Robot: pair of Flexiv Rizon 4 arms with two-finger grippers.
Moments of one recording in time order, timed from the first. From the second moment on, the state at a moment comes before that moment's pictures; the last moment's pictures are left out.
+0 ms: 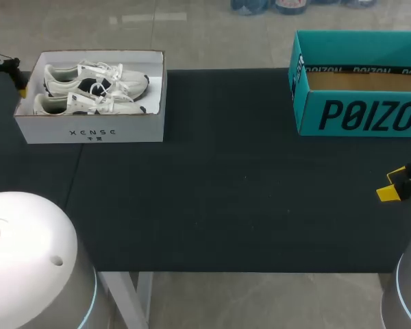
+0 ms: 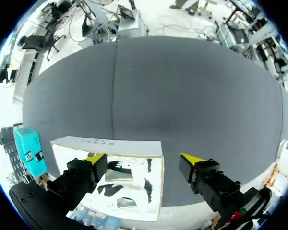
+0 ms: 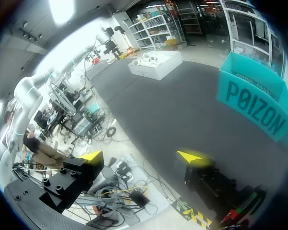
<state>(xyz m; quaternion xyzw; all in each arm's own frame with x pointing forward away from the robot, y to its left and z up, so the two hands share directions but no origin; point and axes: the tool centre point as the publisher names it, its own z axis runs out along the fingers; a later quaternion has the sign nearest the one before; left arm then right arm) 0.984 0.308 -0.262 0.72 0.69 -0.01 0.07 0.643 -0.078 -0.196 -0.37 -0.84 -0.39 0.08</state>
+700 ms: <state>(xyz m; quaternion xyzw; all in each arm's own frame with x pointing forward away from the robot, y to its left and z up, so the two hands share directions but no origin) 1.043 0.294 -0.305 0.74 0.66 0.04 0.12 0.643 -0.078 -0.196 -0.37 -0.84 -0.39 0.08</state>
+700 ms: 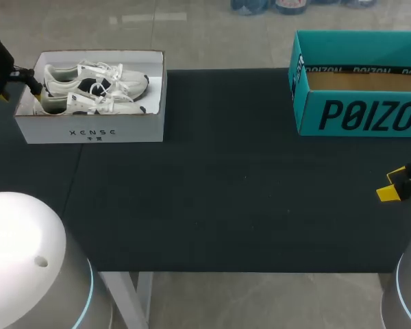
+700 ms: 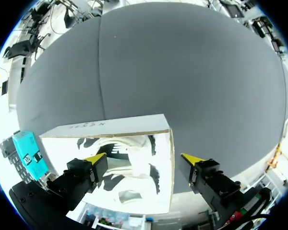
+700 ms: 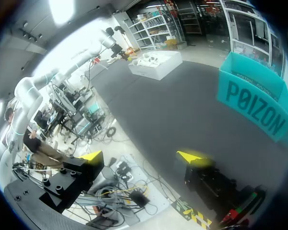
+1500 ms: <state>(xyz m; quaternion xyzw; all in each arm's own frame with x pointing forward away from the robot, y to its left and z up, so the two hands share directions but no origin) 1.060 0.286 -0.336 0.71 0.70 0.04 0.09 0.643 -0.078 -0.196 -0.37 -0.84 -0.39 0.08</state>
